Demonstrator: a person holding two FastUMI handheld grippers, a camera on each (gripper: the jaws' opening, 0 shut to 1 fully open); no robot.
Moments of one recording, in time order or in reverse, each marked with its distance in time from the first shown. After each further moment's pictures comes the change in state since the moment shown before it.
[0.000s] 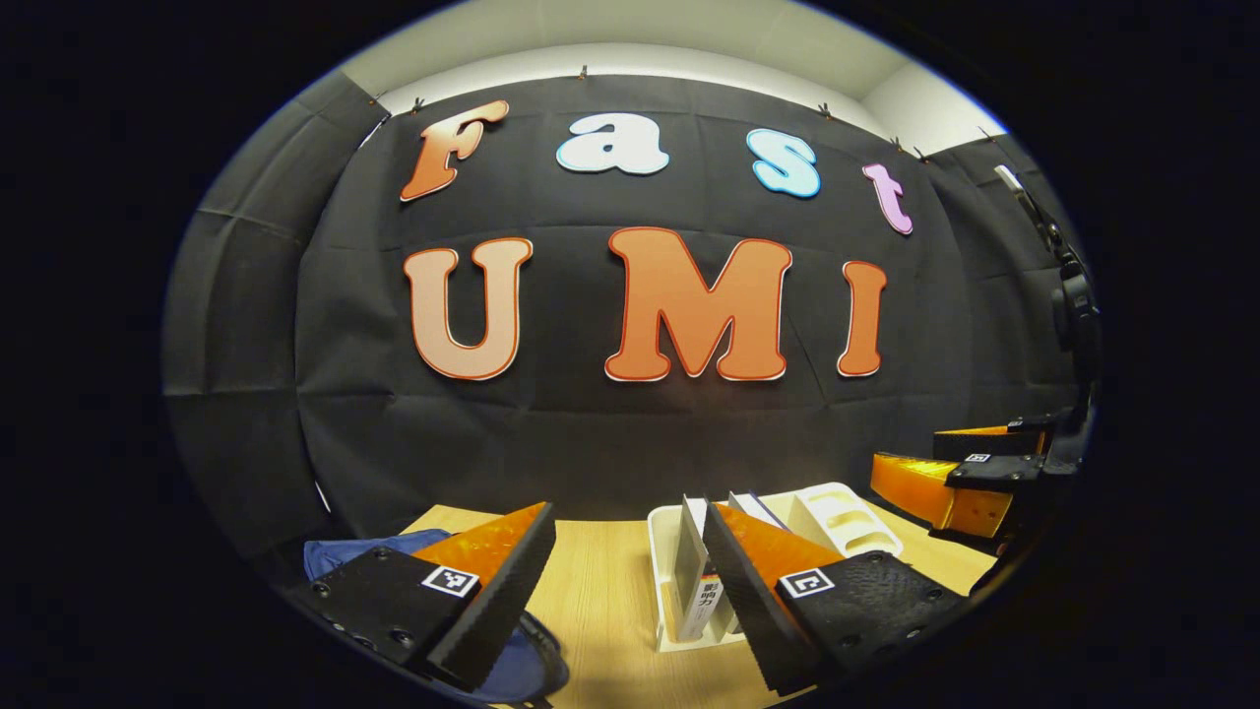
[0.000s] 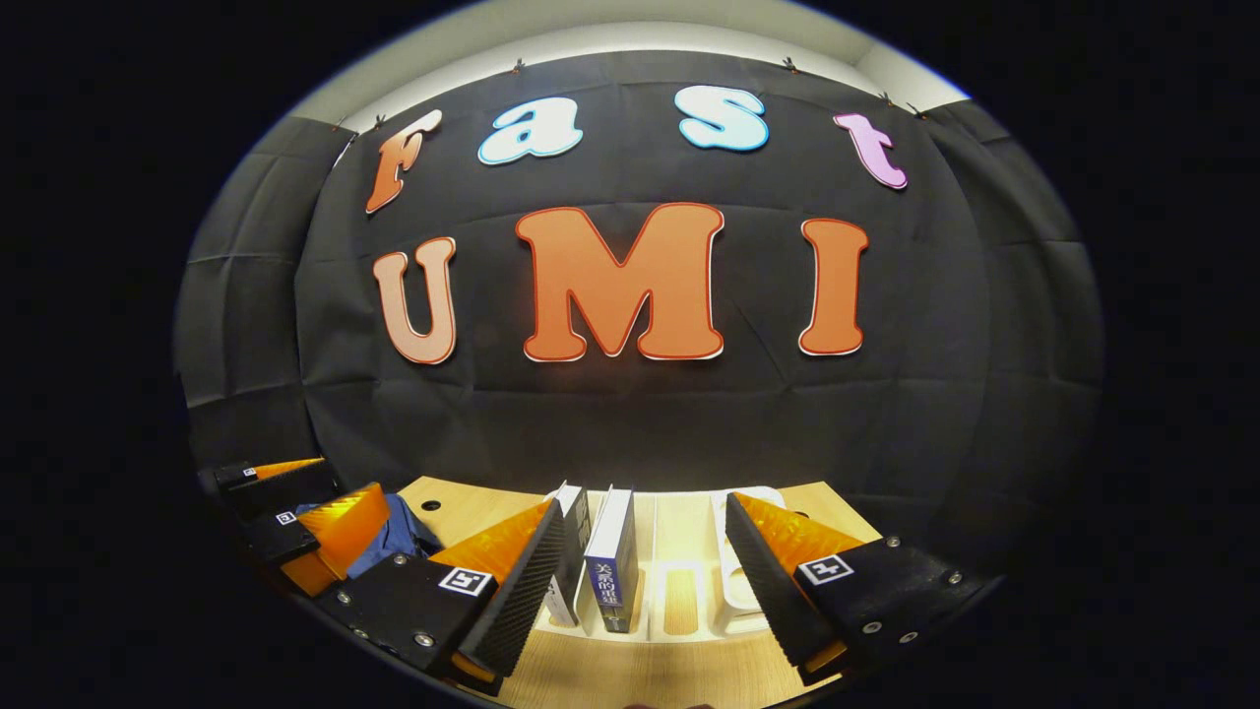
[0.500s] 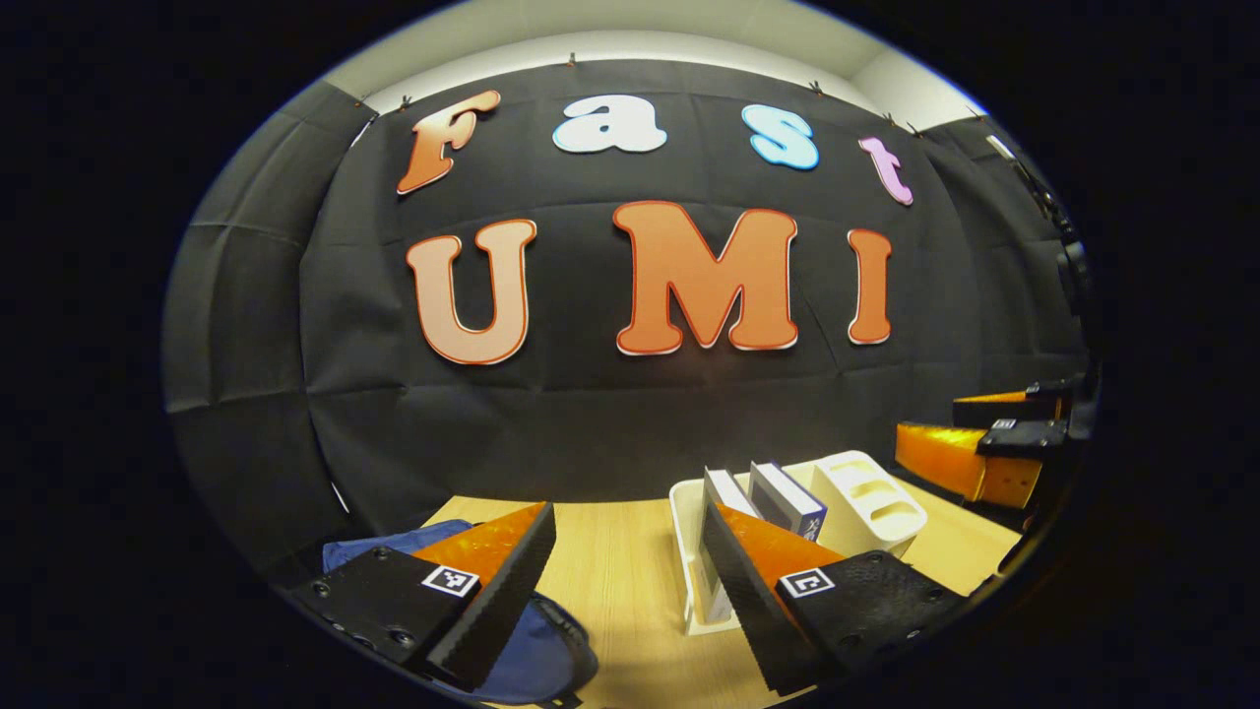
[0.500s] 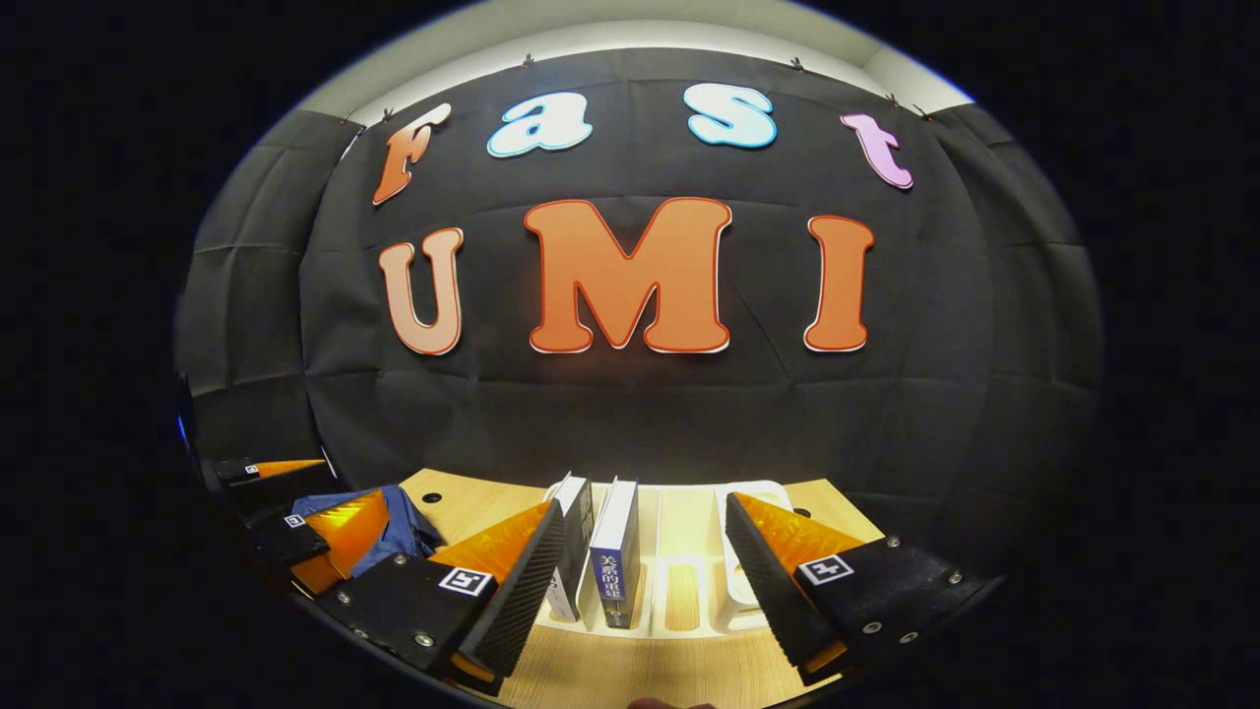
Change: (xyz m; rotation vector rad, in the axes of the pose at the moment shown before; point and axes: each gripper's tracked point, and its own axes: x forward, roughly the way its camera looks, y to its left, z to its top) left arm 0.003 0.017 -0.038 0.060 0.099 0.019; right arm -0.001 0.002 -0.013 -0.009 0.024 -0.004
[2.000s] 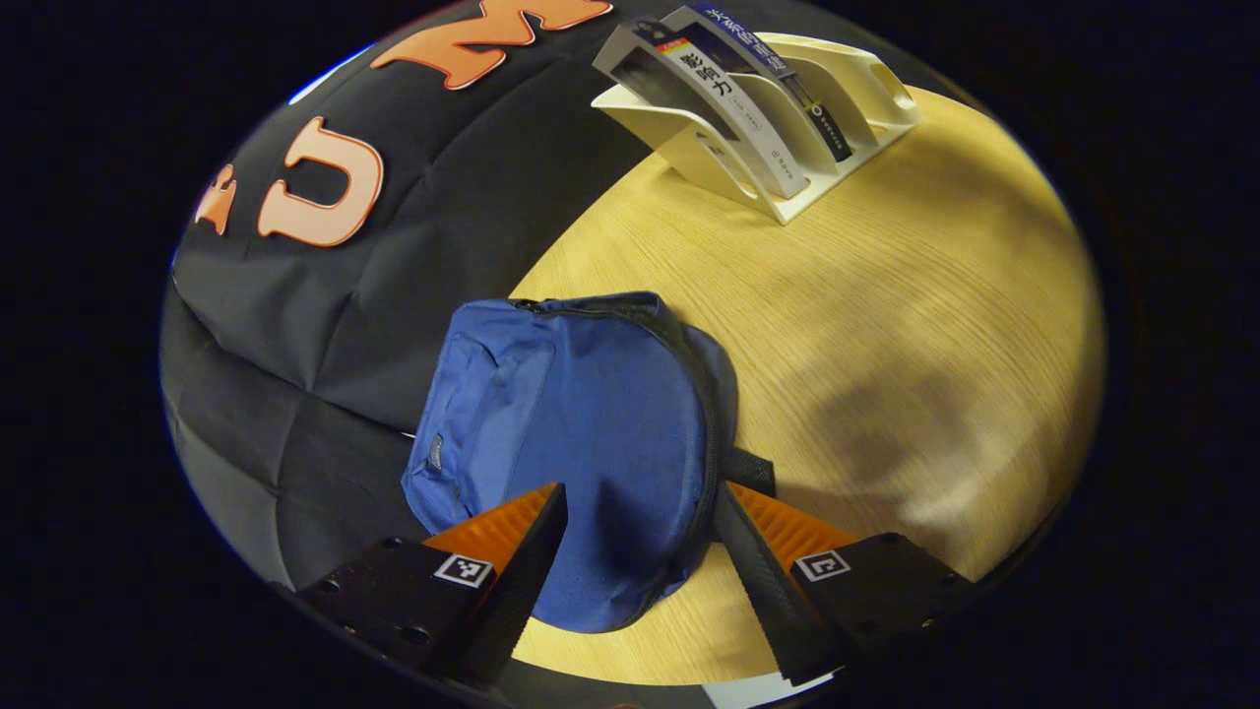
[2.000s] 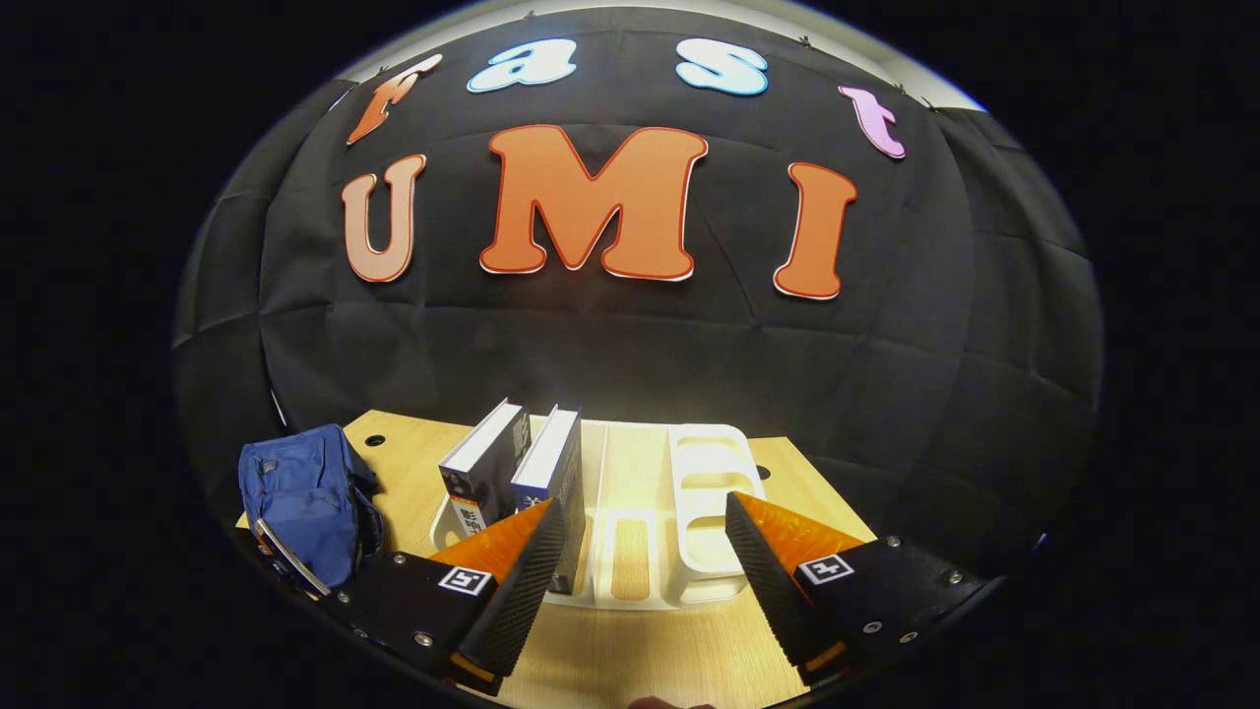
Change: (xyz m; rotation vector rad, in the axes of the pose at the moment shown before) left arm -0.043 0.116 -0.301 0.732 0.743 0.051; right arm 0.024 -0.033 -0.063 -0.063 0.154 -0.100
